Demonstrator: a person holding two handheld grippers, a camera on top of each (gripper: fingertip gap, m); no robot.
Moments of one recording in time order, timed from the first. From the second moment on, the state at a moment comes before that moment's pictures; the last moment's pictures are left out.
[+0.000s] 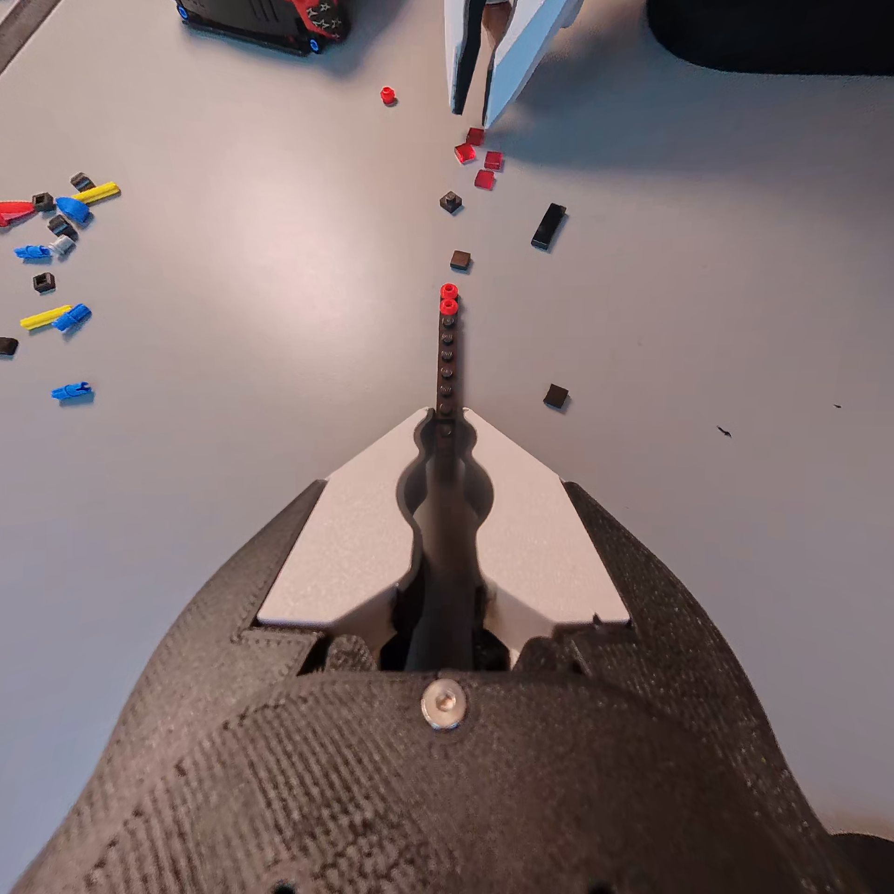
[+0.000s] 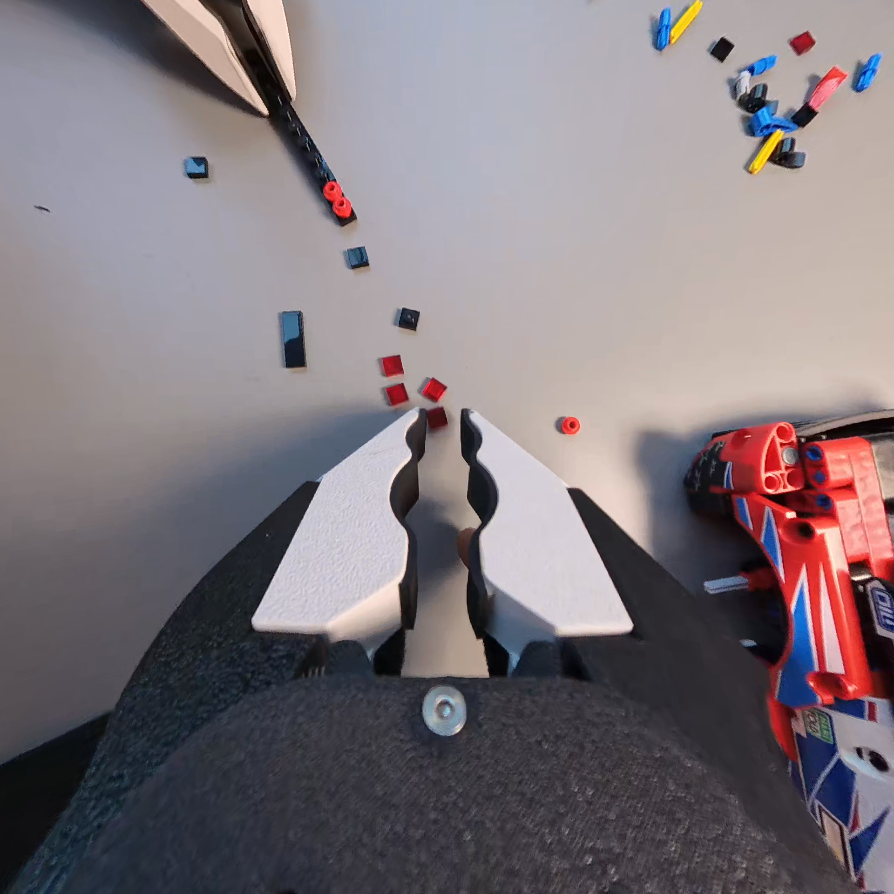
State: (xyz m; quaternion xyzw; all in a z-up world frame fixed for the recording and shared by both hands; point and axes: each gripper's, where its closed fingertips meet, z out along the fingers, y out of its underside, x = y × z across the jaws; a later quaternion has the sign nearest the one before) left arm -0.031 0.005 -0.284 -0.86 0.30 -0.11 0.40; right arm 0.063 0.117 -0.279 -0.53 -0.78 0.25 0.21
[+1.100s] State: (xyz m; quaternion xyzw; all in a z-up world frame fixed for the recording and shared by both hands) left arm -0.042 0.005 -0.284 -0.86 0.29 -0.10 0.41; right arm 0.100 0.171 -0.284 -0.57 -0.78 0.22 0.17
